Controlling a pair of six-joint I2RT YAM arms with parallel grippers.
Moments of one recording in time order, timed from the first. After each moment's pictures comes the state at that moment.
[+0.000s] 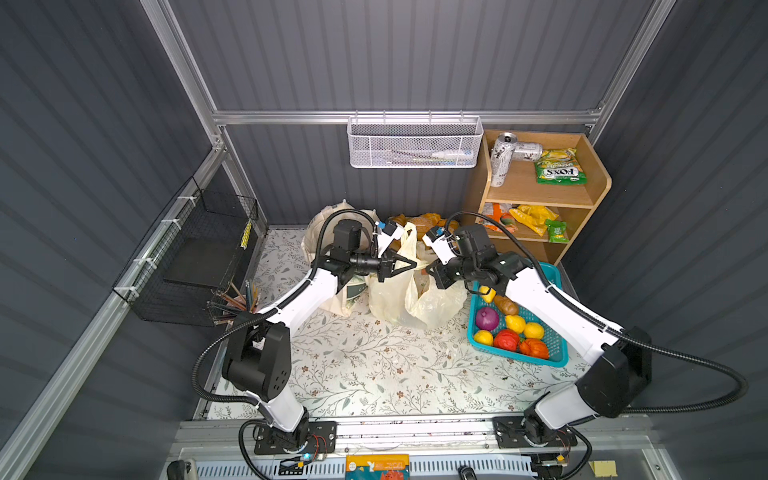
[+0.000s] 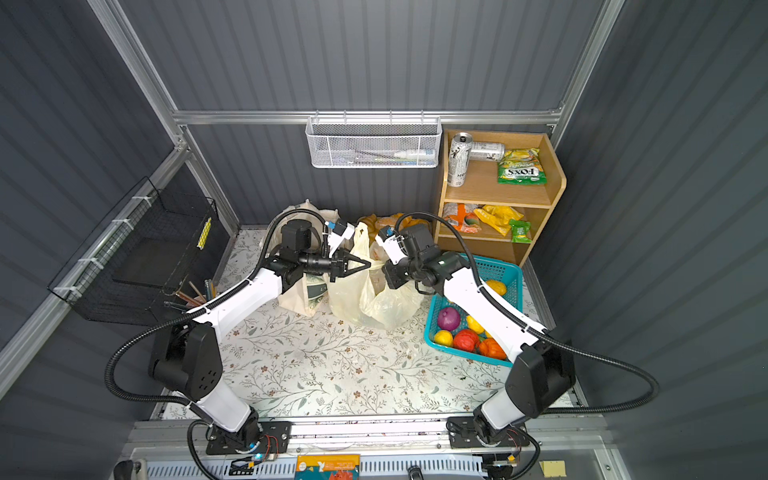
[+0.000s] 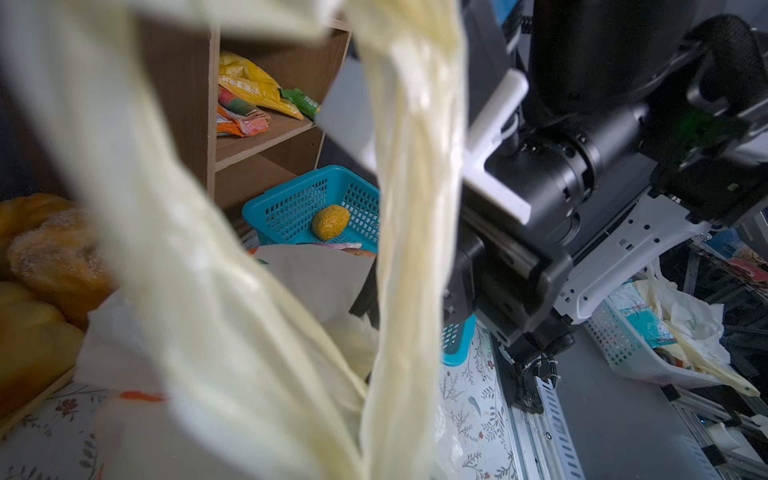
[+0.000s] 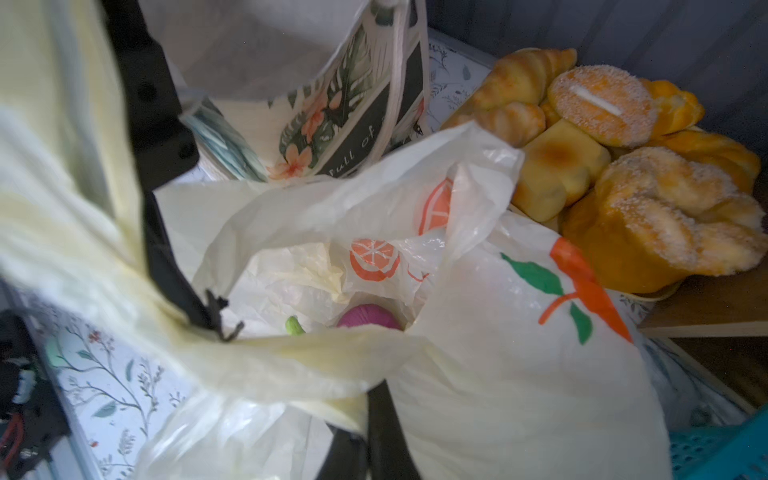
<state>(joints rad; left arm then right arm) -0.42 1.67 1.30 -0.04 1.10 -0.01 0.55 1.52 1.39 -0.60 -0.22 -0.03</state>
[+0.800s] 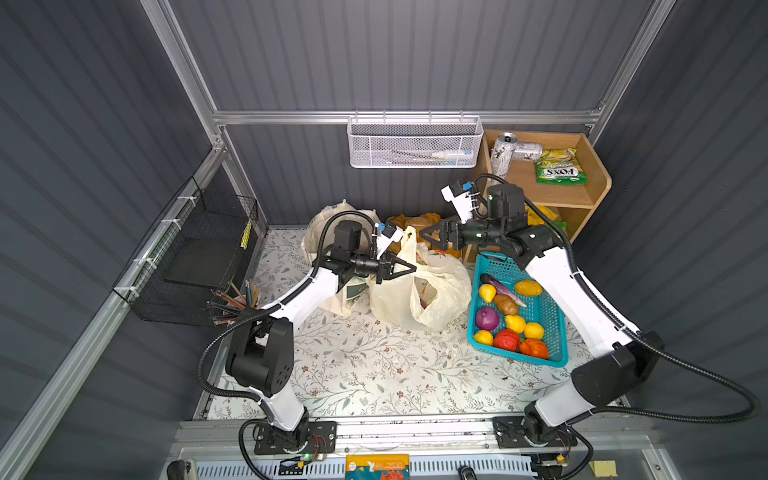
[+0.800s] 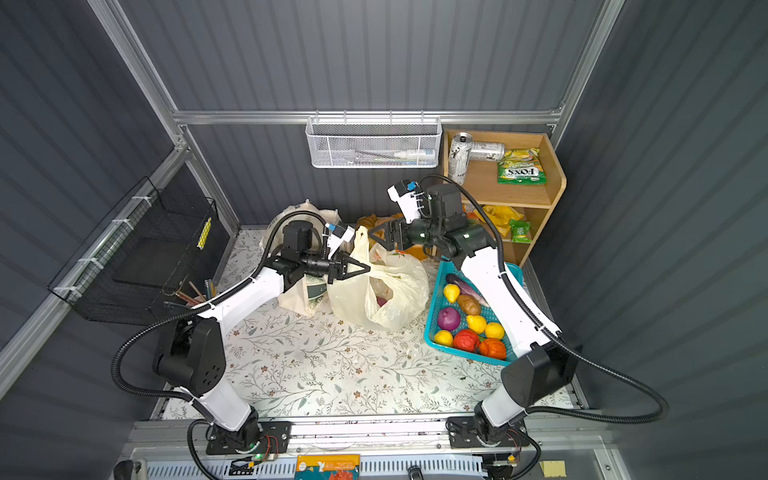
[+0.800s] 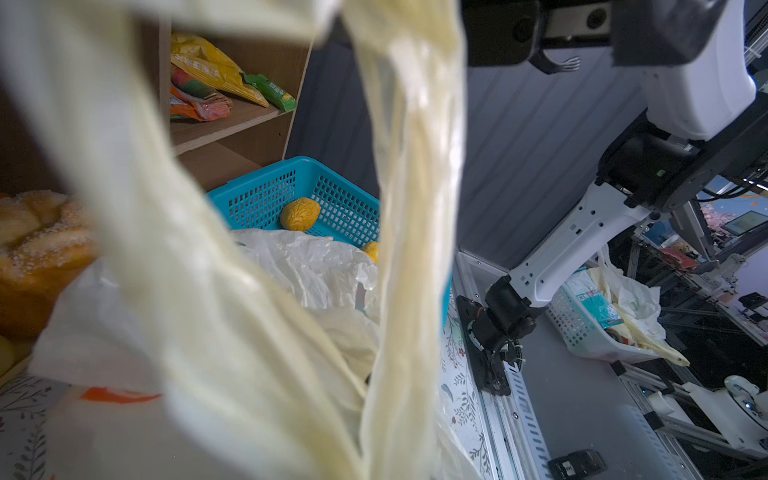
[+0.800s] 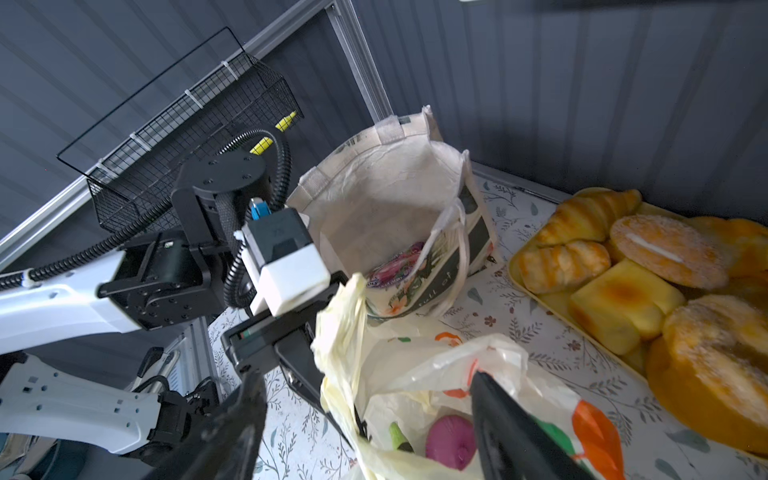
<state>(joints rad) -0.42 1.70 1.30 -0.04 1.22 -0.01 0.41 1.58 1.70 -0.58 -0.63 0.15</state>
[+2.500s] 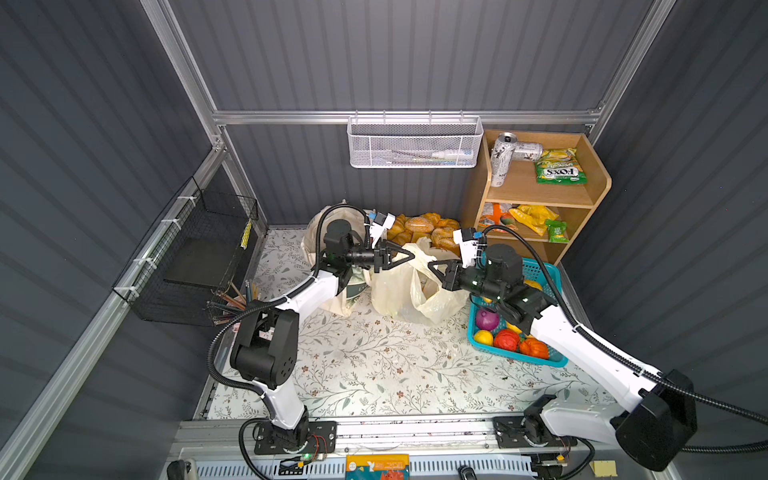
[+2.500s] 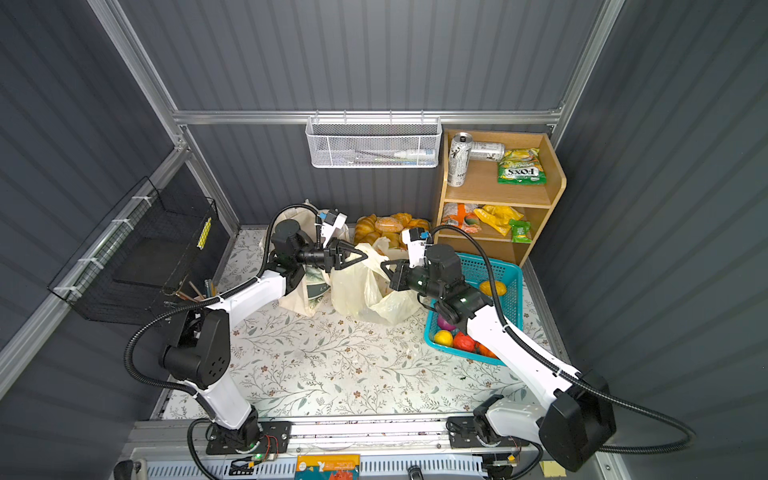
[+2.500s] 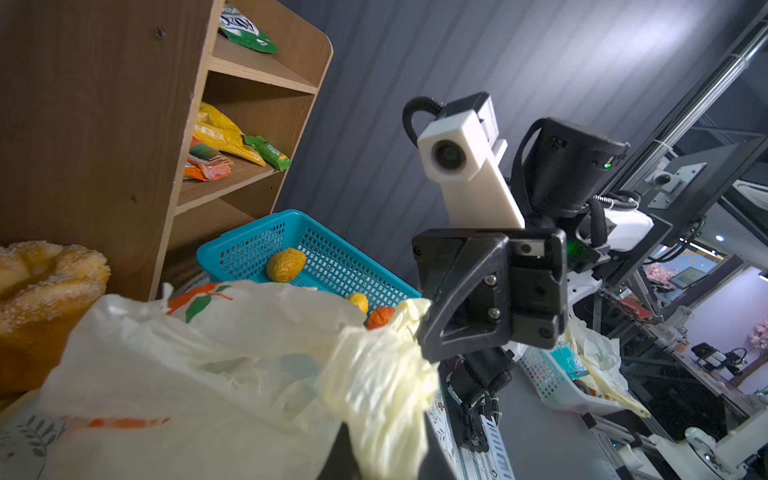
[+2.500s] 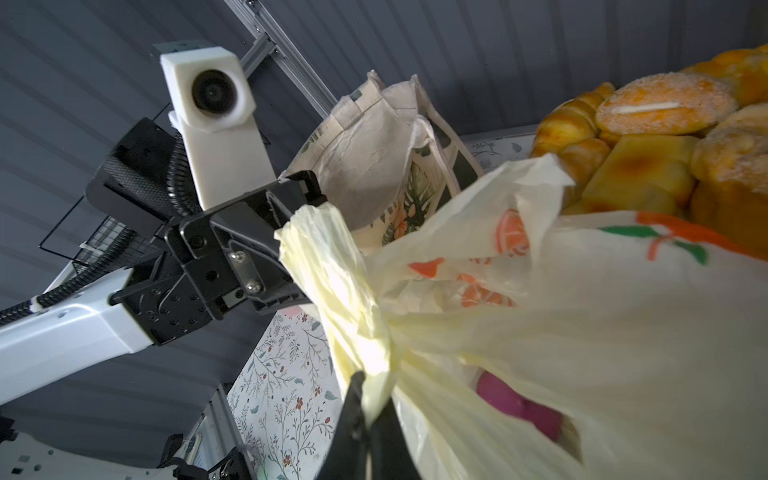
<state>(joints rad) -0.38 1.75 1.23 0.58 1.27 -0.54 0.54 1.23 1.00 -0.05 -0.34 0.56</state>
